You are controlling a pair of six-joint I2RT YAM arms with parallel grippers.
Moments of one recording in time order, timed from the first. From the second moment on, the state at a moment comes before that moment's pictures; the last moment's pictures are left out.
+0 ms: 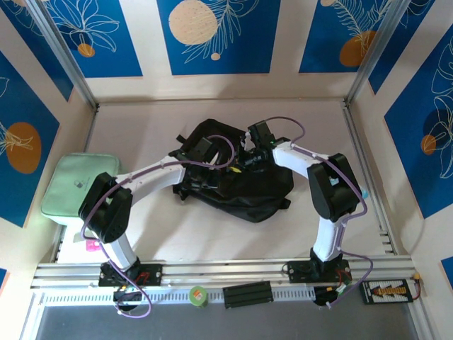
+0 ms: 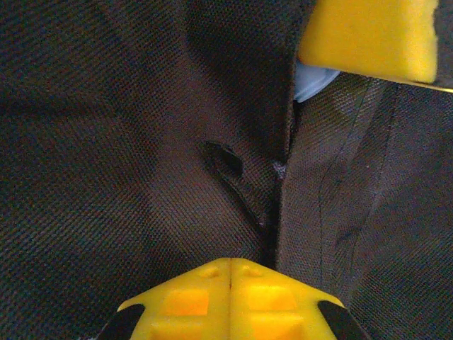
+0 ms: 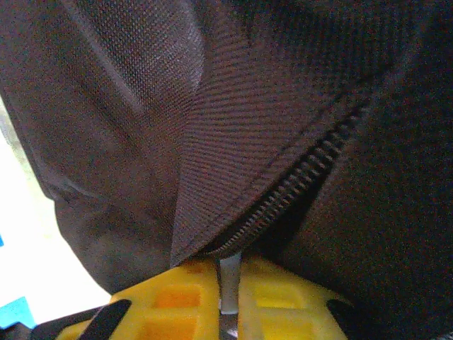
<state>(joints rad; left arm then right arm) -0.70 1.72 1.22 -0.63 0.12 -0.48 0.45 1.87 1.24 -0.37 -0.59 0.77</state>
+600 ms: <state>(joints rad) -0.69 1.66 1.22 -0.63 0.12 -0.50 0.46 1.69 1.15 -0.40 -0.50 0.75</state>
